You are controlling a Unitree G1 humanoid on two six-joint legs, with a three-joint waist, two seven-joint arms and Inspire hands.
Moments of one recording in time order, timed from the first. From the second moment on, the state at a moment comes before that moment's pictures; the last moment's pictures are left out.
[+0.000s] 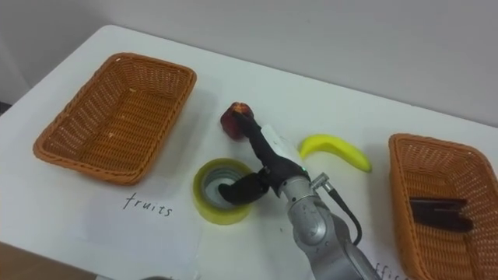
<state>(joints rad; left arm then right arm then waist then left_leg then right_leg) 0.23 0.20 0.04 1.05 0.17 0.15 0.22 -0.10 -0.26 0.41 0.12 -0.40 0.09 0.03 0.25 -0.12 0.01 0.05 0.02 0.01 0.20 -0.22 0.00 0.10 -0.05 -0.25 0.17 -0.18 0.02</state>
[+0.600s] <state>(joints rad) 0.21 0.22 0.04 1.05 0.20 0.15 0.21 -0.13 -0.26 0.41 0.13 -0.40 0.11 0.11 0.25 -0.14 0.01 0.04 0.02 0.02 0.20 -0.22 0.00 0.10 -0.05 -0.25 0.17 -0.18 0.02</state>
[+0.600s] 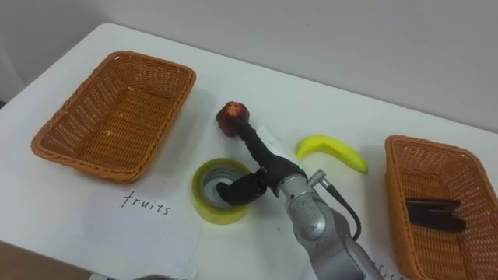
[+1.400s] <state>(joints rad) 0.20 0.22 0.04 1.03 0.23 0.15 0.21 -0.14 -0.24 0.42 0.13 -0.48 0.14 0.19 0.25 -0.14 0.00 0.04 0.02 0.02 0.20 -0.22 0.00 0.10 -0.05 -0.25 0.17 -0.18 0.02</state>
